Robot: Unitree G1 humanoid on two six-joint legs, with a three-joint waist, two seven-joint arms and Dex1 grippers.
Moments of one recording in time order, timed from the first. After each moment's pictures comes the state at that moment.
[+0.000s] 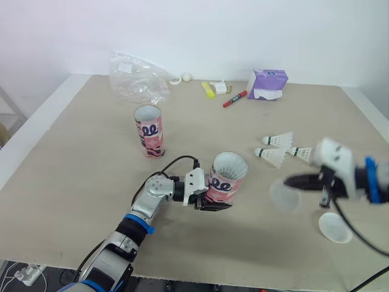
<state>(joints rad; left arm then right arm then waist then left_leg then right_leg) -0.56 0.09 -0.34 0.52 -0.13 -0.23 -1.17 -0.25 -1.28 -0.28 -0.44 0.55 0.75 1.13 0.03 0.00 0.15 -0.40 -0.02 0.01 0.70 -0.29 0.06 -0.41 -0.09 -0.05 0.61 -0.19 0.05</state>
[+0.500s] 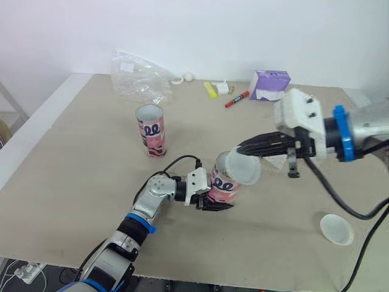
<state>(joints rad) -0.57 0.09 -0.35 0.52 -0.12 -0.22 -1.16 -0.81 -1.13 0.11 -0.49 0.60 0.84 1.11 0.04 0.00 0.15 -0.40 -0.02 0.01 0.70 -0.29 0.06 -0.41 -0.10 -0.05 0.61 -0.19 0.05</state>
